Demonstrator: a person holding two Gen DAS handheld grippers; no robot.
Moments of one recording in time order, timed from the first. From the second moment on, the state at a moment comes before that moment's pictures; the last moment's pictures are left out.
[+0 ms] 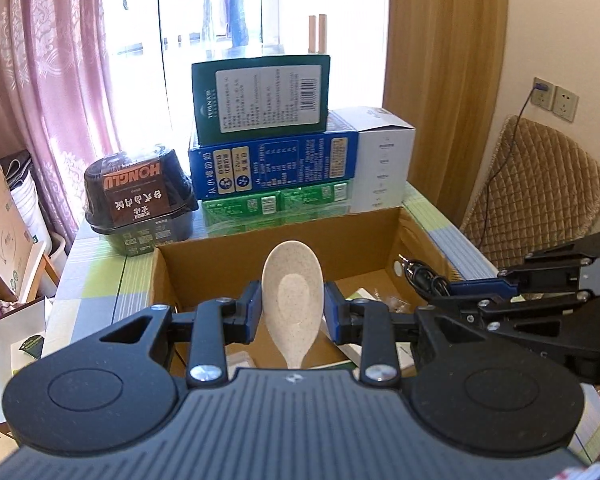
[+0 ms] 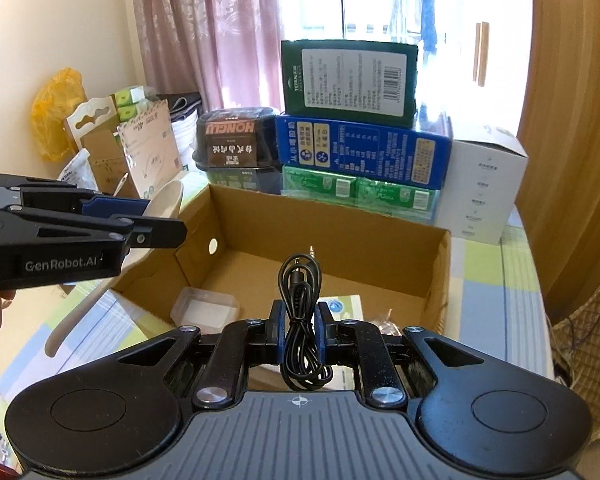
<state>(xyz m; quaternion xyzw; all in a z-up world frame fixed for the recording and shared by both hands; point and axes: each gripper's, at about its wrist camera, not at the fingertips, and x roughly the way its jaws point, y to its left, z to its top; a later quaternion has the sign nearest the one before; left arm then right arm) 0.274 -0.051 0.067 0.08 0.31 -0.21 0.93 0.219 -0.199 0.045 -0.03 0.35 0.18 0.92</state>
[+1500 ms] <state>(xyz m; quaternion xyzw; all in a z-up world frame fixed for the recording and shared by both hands) 0.373 -0.037 0.010 0.03 0.34 -0.18 0.92 0.290 -0.175 -0.001 -0.03 0.37 0.18 0.91</state>
